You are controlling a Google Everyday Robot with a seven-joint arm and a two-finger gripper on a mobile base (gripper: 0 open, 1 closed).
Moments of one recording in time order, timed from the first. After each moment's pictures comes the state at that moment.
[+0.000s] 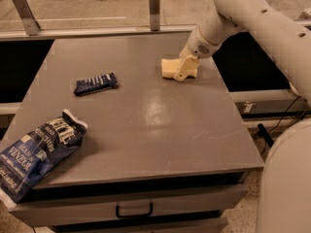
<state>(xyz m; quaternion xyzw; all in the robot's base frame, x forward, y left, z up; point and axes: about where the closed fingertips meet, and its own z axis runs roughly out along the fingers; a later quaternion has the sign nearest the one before) 0.720 -0.101 0.840 -0.61 0.75 0.05 0.27</state>
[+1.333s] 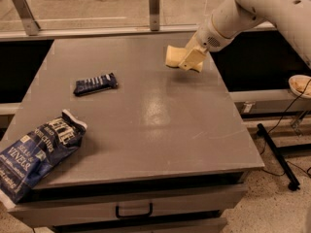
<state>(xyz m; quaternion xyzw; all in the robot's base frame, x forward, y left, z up) 0.694 -0.107 0.893 -0.58 0.75 0.04 0.32</state>
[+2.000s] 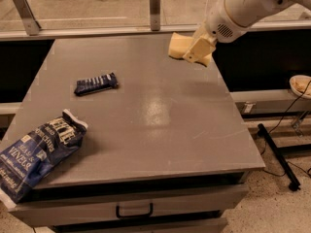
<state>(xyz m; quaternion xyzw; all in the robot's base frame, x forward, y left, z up) 0.634 -0.112 0.960 -0.54 0.76 0.01 0.35</state>
